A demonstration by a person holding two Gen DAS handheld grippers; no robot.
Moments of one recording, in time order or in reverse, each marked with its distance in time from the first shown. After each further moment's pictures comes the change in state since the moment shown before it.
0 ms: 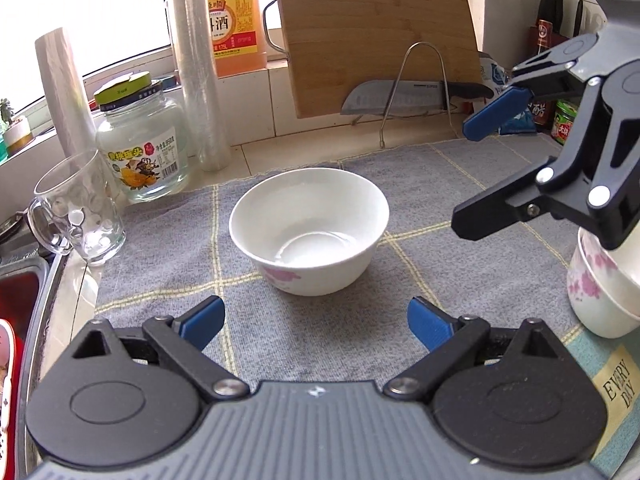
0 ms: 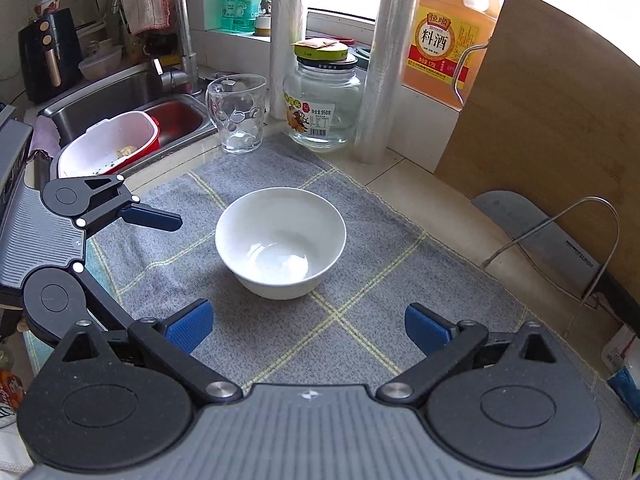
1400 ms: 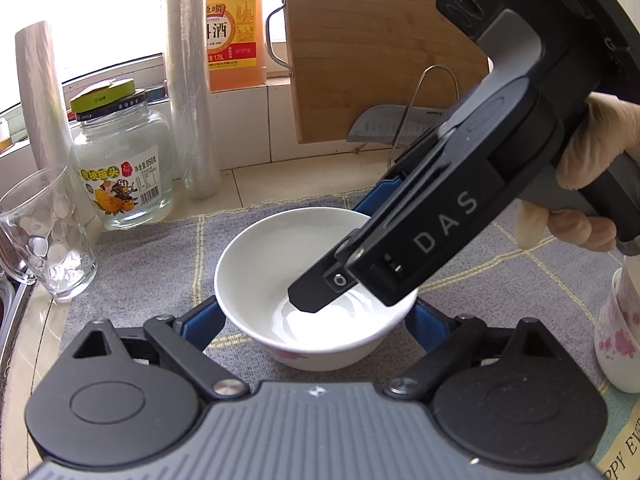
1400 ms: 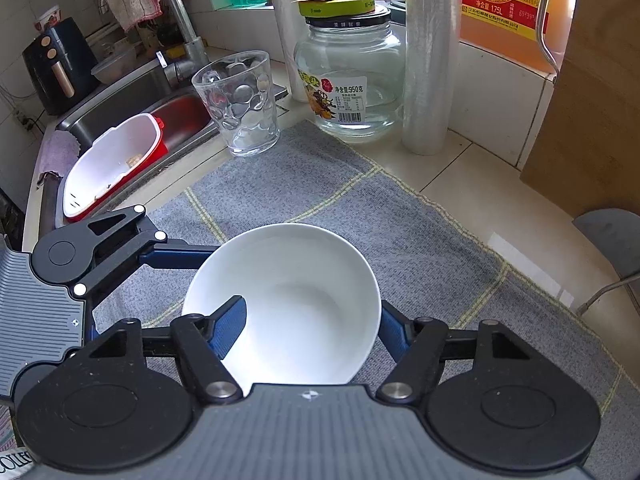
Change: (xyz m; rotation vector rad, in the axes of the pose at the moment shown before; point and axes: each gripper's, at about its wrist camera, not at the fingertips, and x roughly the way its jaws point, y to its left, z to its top) left arm 0.040 0.013 0.016 -0.043 -0.081 -0.048; right arm 0.100 -0.029 0.049 0.061 0.096 0.214
